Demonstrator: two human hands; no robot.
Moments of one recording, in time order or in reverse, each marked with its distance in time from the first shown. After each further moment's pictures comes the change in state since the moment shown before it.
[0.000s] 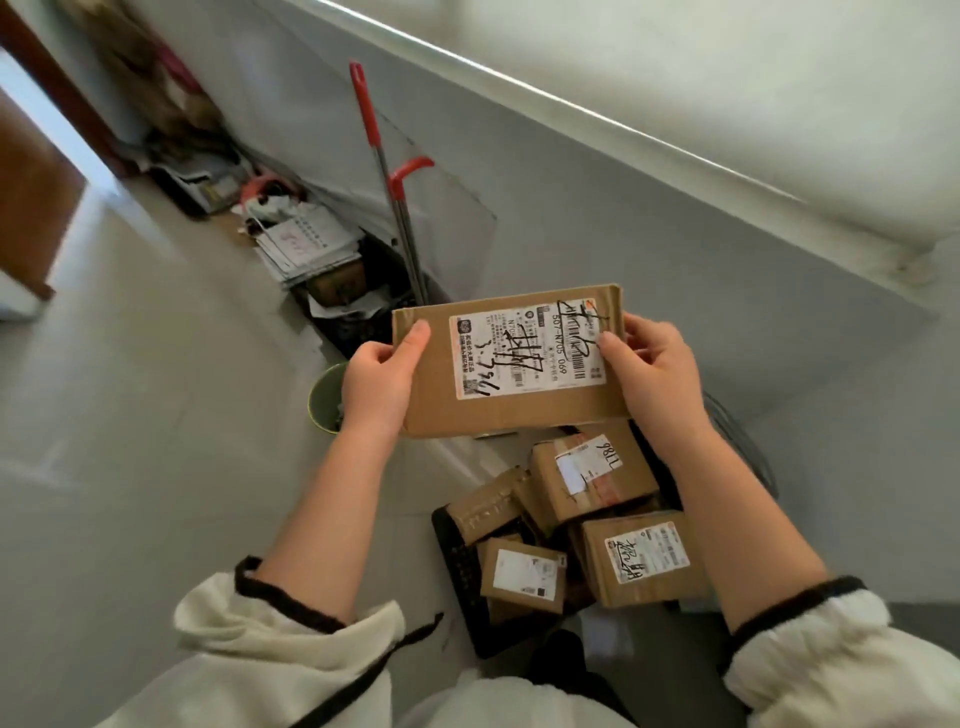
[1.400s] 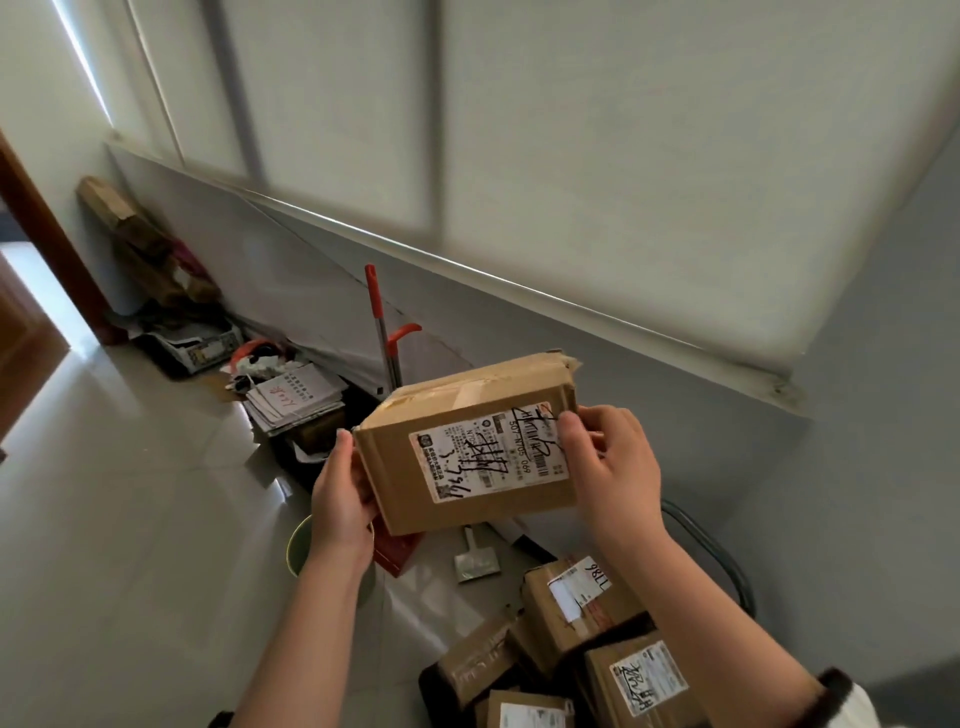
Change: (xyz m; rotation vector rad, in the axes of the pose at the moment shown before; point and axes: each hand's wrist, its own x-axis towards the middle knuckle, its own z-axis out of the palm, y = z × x) left_hand -0.040 0.033 -0.081 -0.563 -0.135 0.072; right_hand -0.096 -0.105 0.025 -0.116 0.242 -0.277
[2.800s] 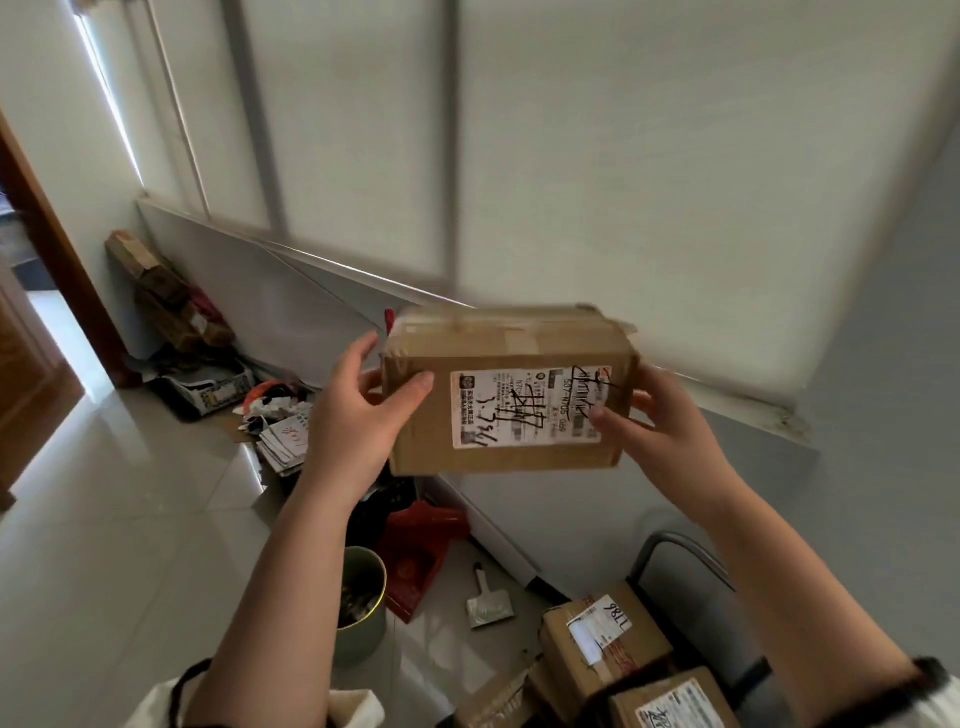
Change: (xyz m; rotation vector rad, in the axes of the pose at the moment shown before) left_hand -0.008 0.114 0.009 0.513 -0.168 0.565; right_hand 0.030 -0.041 -0.042 0.192 -0.233 -0.184
